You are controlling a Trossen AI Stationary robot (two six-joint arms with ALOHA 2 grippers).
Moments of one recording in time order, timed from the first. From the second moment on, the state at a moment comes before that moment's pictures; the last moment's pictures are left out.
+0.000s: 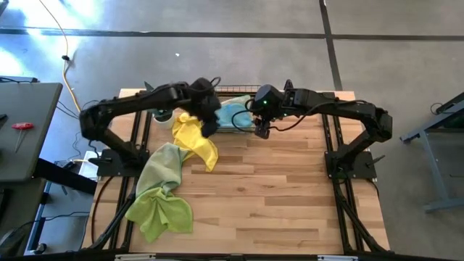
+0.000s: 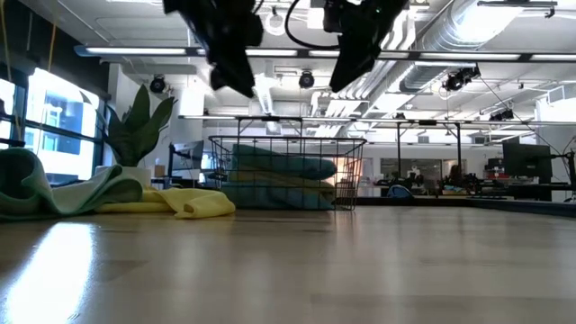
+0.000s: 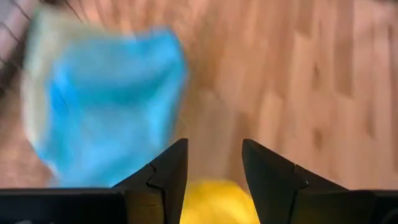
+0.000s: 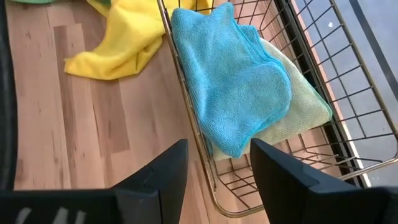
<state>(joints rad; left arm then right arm) 0.51 1.52 1.34 -0.78 0.24 0.03 -0.27 1.56 1.46 -0.82 0.06 -0.09</state>
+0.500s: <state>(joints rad) 0.09 1.41 1.05 -0.97 0.15 -0.23 -0.23 1.61 1.46 -0.70 0.07 0.06</state>
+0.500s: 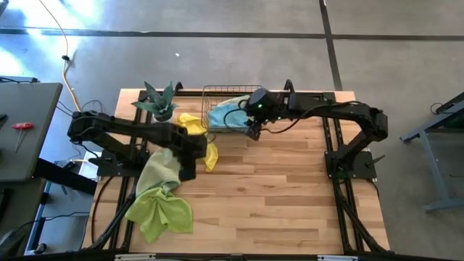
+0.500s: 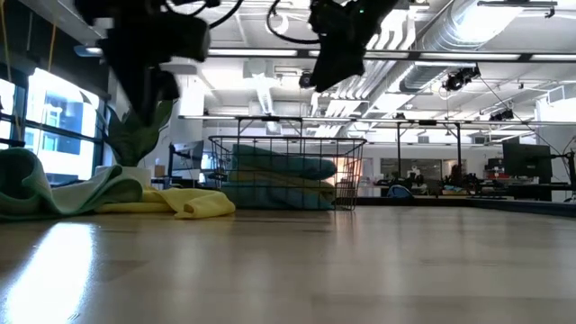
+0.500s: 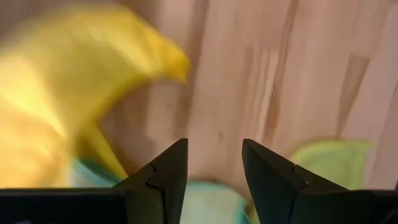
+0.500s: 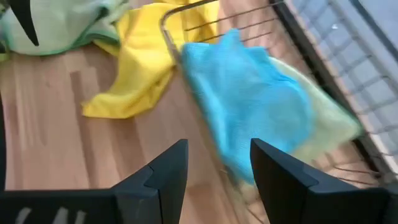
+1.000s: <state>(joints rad) -0.34 1.23 1.01 -1.03 0.06 -0.84 0.03 1.89 1.46 -0.35 0.19 0.28</state>
